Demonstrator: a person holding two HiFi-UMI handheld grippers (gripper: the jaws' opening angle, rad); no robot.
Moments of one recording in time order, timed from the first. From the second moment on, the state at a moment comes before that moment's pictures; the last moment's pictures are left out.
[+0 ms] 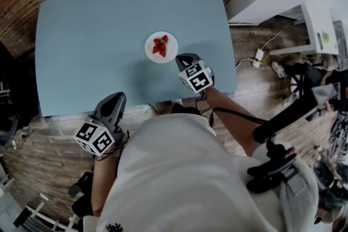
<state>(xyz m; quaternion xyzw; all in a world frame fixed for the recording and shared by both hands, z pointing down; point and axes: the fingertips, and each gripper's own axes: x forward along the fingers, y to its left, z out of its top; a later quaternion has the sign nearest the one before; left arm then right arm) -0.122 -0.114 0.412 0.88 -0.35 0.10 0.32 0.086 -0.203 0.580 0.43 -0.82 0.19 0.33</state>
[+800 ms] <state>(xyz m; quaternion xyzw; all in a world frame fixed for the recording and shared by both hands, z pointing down) -0.126 -0.104 0.428 0.89 -0.32 0.09 0.32 0.051 -0.155 0.498 0.40 -0.85 0.14 0.31</state>
